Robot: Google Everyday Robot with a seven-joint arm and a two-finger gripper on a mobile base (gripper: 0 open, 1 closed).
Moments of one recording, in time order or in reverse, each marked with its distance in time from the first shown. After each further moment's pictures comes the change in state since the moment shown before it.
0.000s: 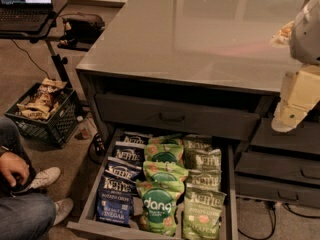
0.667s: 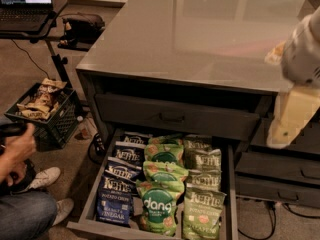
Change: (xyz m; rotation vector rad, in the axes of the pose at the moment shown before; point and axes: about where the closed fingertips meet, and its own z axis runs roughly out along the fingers) arm 0.007 0.014 0.024 -0.022 0.024 -0.007
